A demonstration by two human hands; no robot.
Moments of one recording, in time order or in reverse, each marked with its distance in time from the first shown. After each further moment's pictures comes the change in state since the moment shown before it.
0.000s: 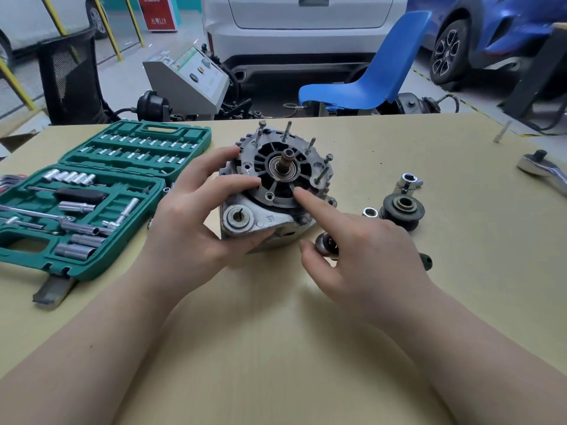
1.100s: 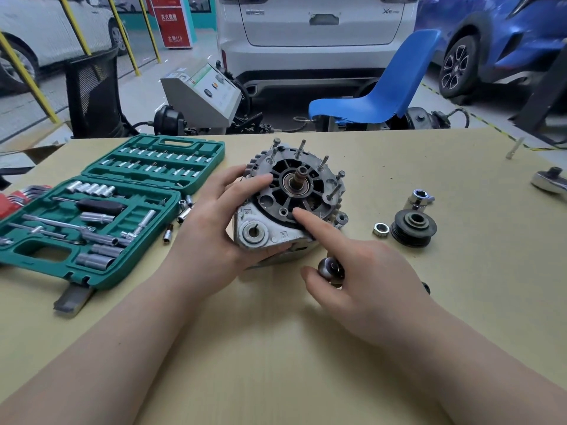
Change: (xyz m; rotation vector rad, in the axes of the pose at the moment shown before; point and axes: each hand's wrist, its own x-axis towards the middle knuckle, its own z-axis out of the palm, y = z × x) left_hand 0.003 -0.013 0.006 -0.044 -0.075 -0.158; right_hand -0.002 0.001 0.006 0.114 -0.152 -0.025
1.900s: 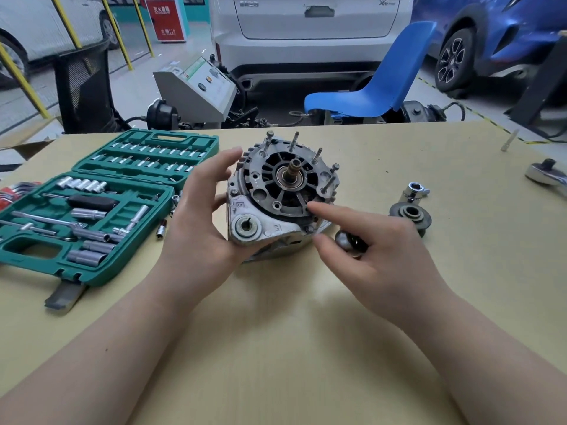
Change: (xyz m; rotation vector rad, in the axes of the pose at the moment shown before) left_hand -0.008 0.010 0.008 -0.241 0.133 -0.017; right_hand 0.002 0.016 -0.007 0.339 0.235 0.042
